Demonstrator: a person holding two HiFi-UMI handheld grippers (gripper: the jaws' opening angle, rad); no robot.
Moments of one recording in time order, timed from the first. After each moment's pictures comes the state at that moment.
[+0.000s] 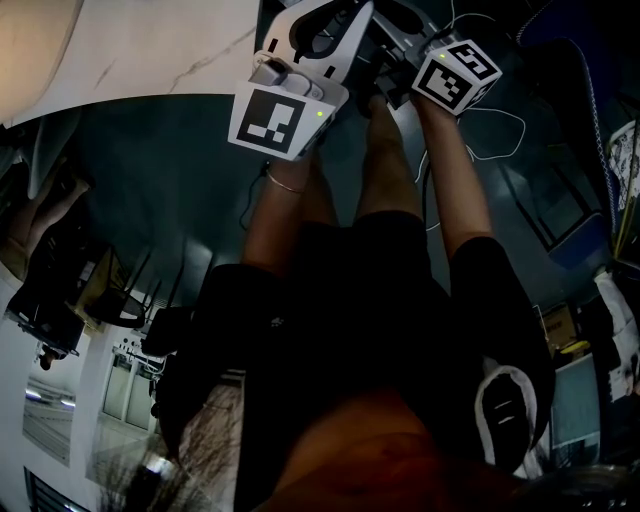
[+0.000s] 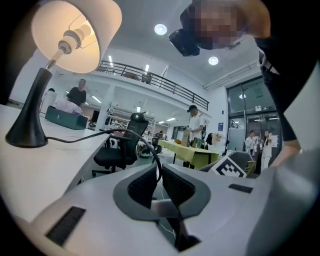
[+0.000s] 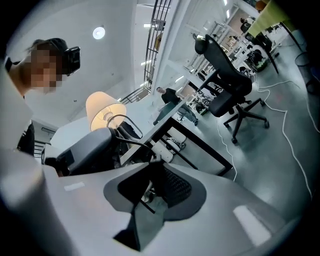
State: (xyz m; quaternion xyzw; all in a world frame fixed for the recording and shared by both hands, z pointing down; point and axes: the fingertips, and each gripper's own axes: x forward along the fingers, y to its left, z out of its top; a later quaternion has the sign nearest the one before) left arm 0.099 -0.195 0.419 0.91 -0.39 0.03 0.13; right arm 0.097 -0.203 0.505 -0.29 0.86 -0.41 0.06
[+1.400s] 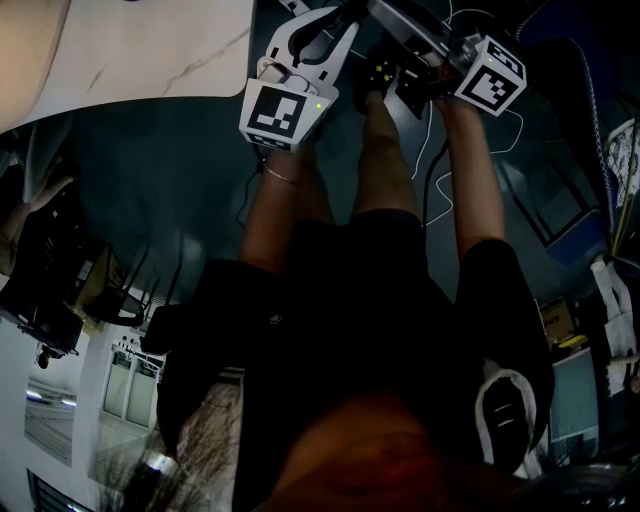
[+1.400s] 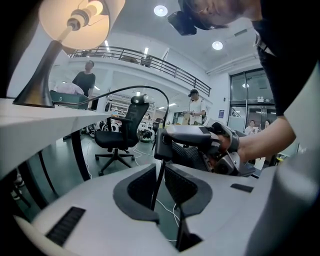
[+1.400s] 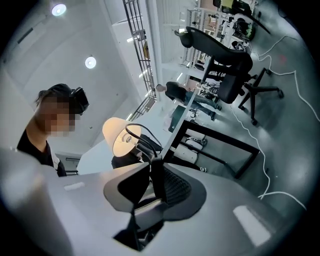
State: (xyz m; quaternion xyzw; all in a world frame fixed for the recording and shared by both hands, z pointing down) left arm 0.091 -0.172 0.501 0.90 -0.39 0.10 0.17; right arm 0.115 -0.200 0.463 -0.18 0.84 -0.48 0.17
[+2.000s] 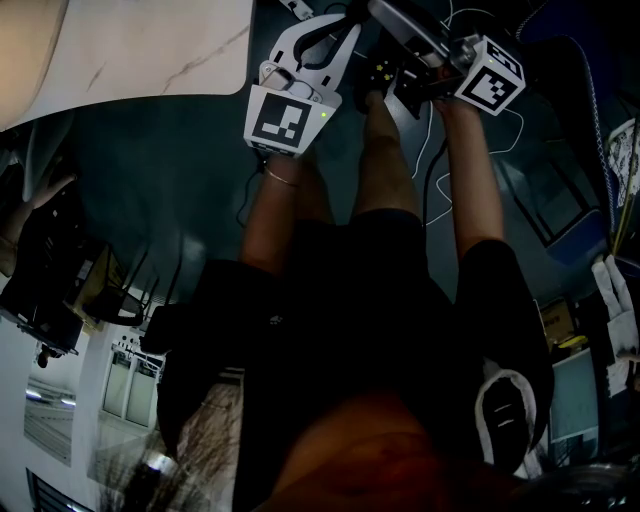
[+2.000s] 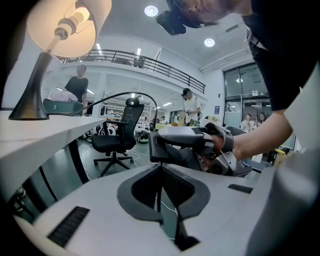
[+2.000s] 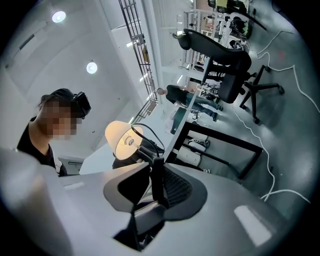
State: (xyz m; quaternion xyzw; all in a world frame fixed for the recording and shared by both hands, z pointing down) left arm 0.099 -0.165 0.491 0.91 -0.37 0.12 0.14; right arm 0.116 -0.199 0.457 -0.17 0.84 -0.48 0.20
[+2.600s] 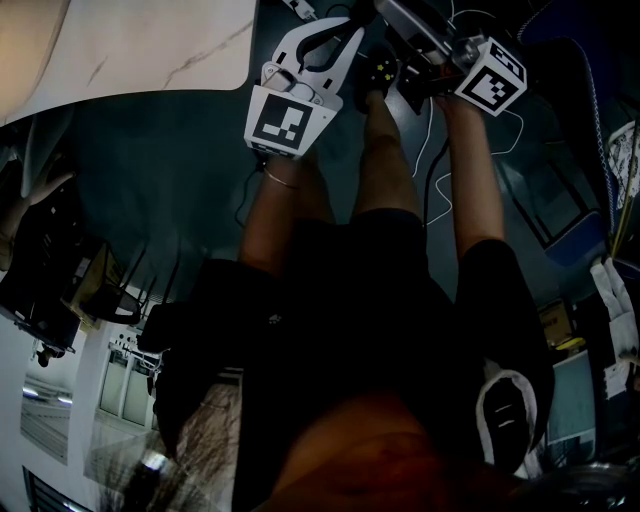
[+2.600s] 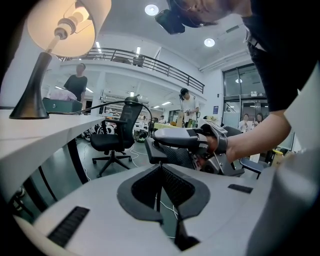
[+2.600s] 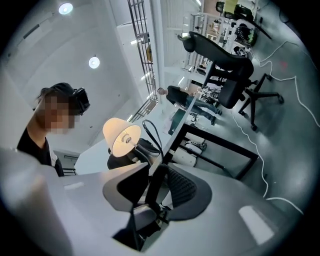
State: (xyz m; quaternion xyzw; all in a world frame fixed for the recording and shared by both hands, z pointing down) left arm 0.100 -0.154 0.490 0.92 -0.36 0.13 0.14; right arm 0.120 -0.201 0.463 -0.19 0.84 -0.46 0.19
